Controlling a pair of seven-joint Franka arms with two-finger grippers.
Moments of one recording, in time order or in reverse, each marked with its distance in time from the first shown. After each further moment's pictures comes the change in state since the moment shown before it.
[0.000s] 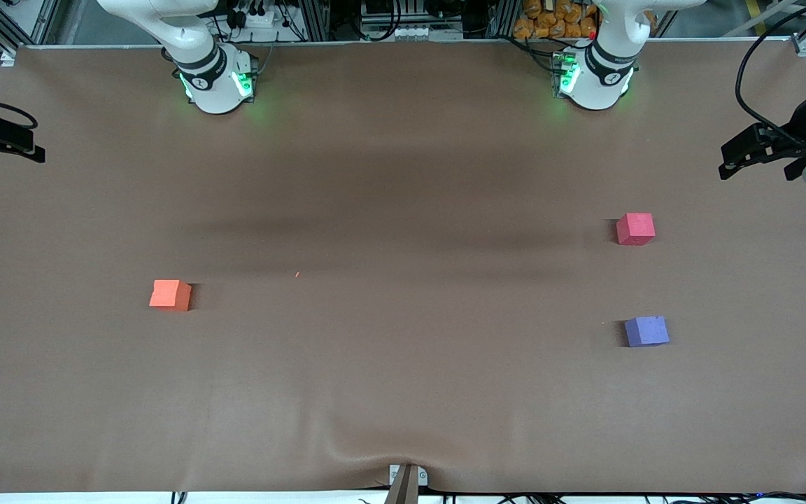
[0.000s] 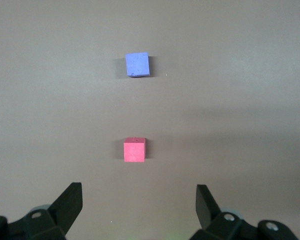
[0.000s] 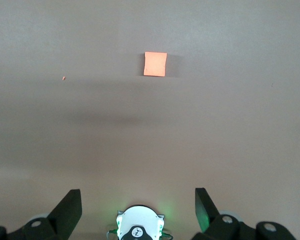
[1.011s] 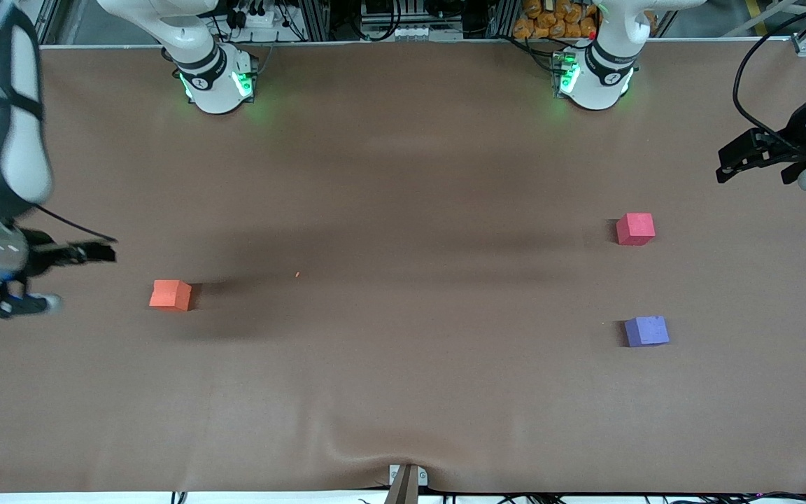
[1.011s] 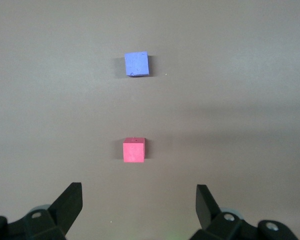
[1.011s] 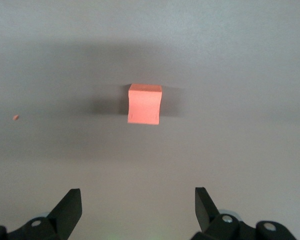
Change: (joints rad) left arm -0.001 0.015 -0.002 0.007 0.000 0.000 -0.001; right arm 0.001 0.332 0.005 -0.124 0.000 0.376 -0.001
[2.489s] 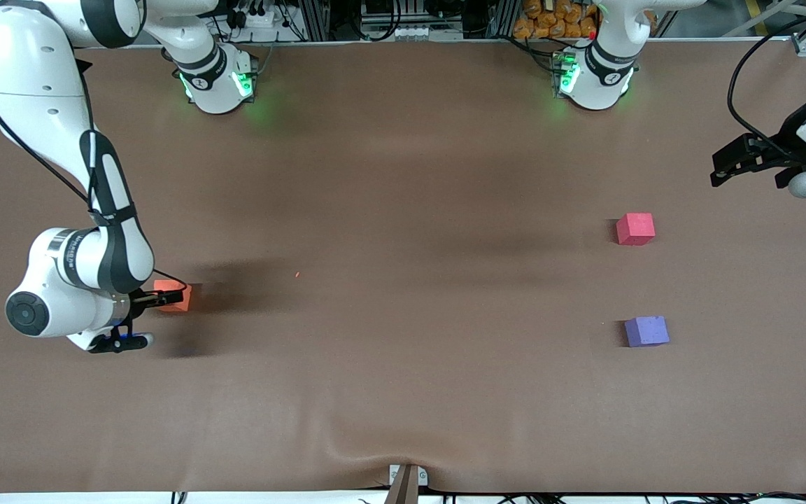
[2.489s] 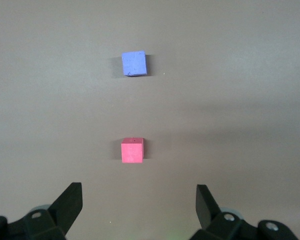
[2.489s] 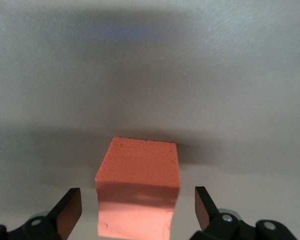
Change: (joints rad) left arm -0.006 0.016 -0.004 0.006 0.000 0.000 -0.001; right arm 0.000 0.270 0.001 -0.131 0.091 0.357 -0.063
